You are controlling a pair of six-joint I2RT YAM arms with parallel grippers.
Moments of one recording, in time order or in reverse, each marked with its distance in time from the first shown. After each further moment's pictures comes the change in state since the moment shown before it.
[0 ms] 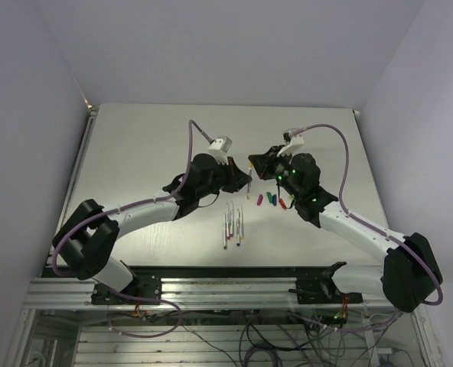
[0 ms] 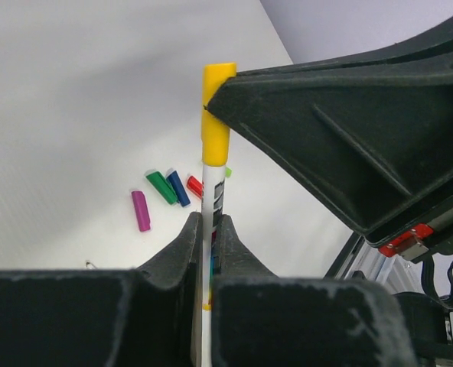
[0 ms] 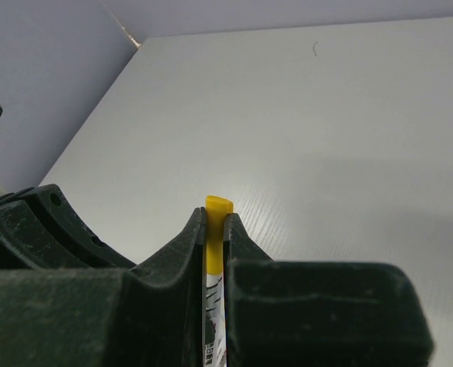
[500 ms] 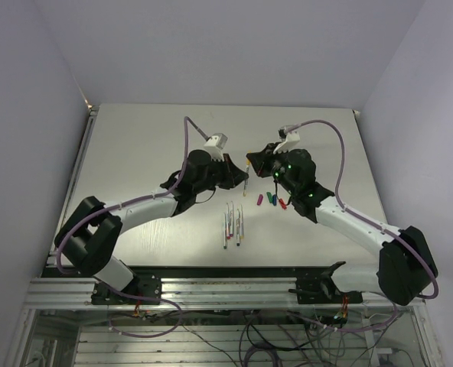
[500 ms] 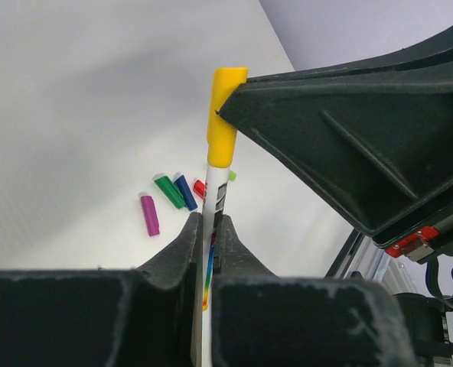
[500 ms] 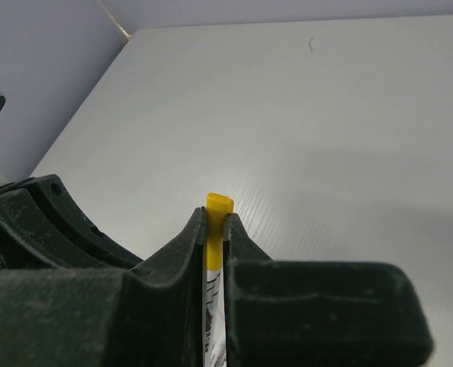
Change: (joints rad) left arm 0.067 0.015 -0.008 0.030 0.075 -0.023; right arm 0.000 0.055 0.051 -0.018 -0.006 -0.027
